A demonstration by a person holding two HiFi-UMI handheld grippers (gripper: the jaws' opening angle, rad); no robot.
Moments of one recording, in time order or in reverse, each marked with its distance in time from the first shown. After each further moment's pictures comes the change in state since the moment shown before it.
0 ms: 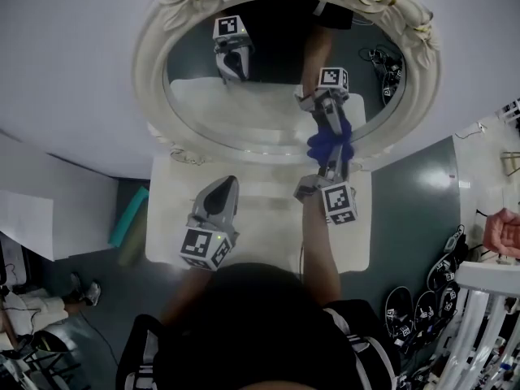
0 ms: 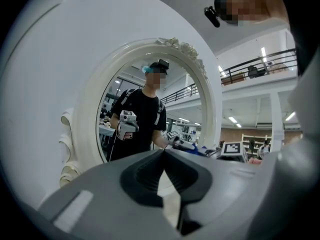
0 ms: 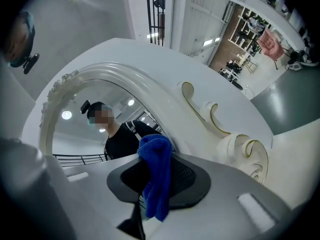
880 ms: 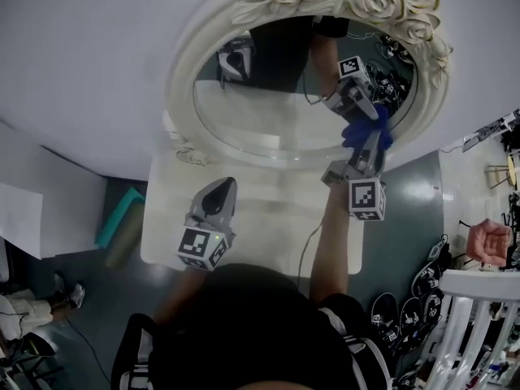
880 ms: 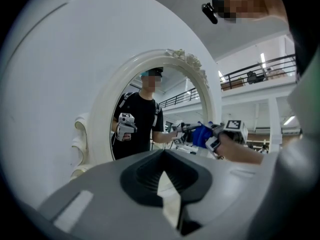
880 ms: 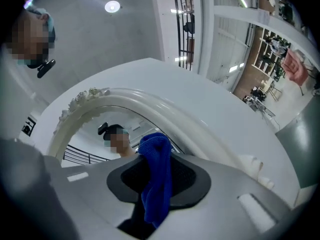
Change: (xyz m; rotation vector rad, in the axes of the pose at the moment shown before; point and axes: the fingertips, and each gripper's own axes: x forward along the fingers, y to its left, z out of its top) left arm -0.028 0.030 0.008 -0.022 -0.041 -0.021; right arm 0.006 0.106 0.112 -0.242 -0.262 0.160
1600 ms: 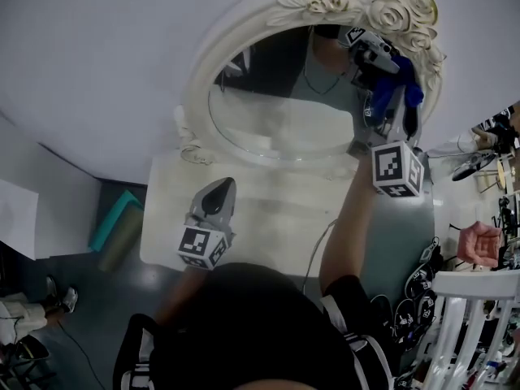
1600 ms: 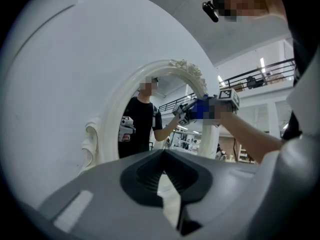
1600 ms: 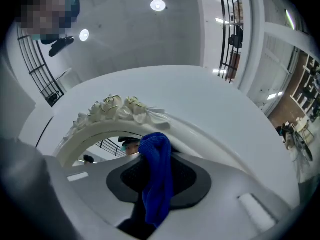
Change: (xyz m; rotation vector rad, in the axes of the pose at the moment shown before) left arm -0.028 0.013 0.009 -0.026 -0.047 -0.007; right arm 0.053 0.153 0.106 -0.371 -0.064 0.197
